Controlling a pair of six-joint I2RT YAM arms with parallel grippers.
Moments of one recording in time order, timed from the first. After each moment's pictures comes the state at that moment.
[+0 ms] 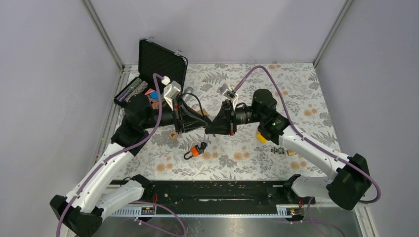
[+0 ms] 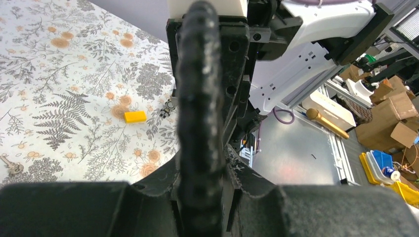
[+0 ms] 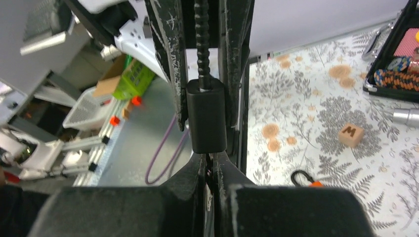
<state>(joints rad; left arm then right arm) -0.52 0.90 0.95 -0.03 0.86 -0.46 0.72 1.25 0.93 0.36 -0.99 0.49</state>
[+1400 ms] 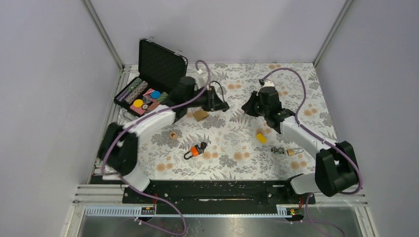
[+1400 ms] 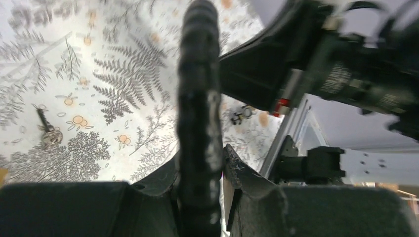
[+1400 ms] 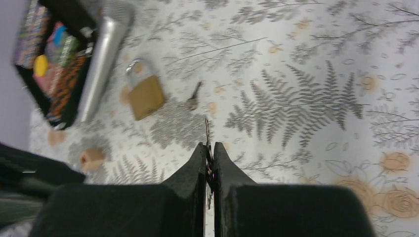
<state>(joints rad) -0.54 1.53 1.10 0.10 0.62 -0.56 0.41 1.36 0.88 -0.07 -0.06 0.58</state>
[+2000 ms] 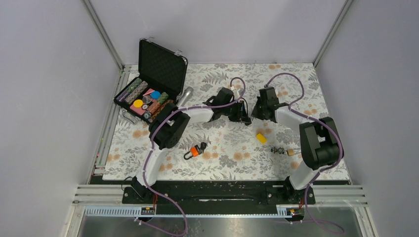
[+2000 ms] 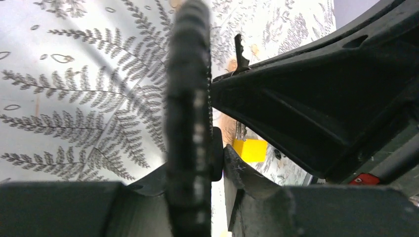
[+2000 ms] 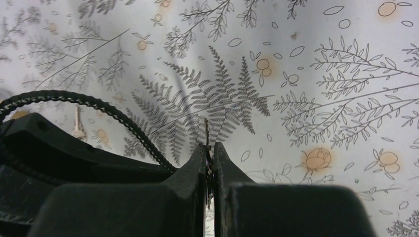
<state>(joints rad) -0.72 2.24 1.53 0.12 0.54 -0.67 0.29 1.64 0.93 -0.15 0.05 0.59</state>
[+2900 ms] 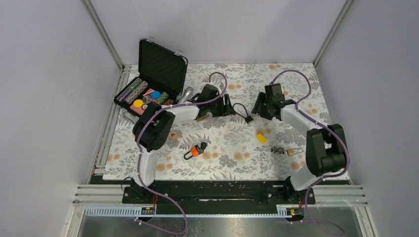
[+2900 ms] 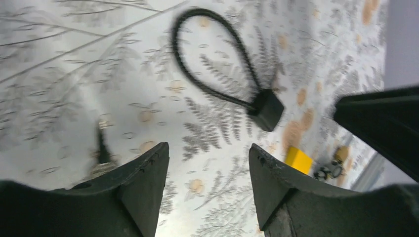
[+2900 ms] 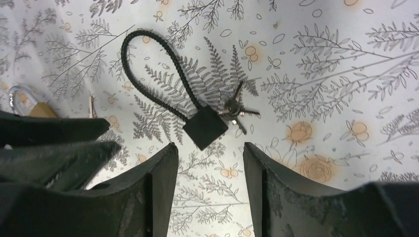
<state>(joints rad) -0.63 2.09 1.36 0.06 0.33 -0.67 0.25 1.62 1.01 -0.32 0.01 0.59</state>
